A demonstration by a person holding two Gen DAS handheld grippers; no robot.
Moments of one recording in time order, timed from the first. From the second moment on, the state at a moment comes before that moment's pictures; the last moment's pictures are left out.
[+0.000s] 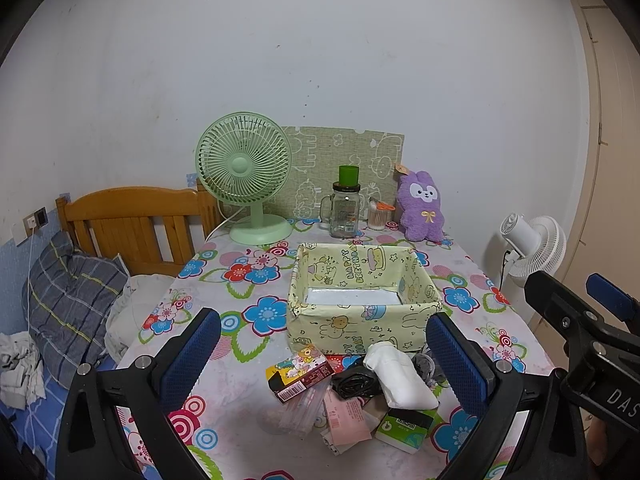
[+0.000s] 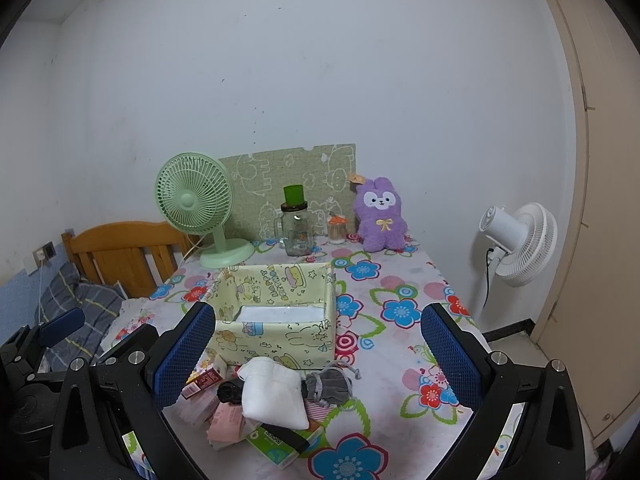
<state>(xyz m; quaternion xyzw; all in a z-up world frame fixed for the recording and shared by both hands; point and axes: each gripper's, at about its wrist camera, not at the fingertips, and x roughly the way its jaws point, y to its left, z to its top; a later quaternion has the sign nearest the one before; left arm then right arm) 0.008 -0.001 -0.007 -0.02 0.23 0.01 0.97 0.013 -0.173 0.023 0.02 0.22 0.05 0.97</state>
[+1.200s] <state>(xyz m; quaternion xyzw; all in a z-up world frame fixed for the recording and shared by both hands) 0.014 0.002 -0.011 -0.03 0.24 0.01 0.97 0.020 -0.170 0.020 0.03 0.23 0.06 0.97</state>
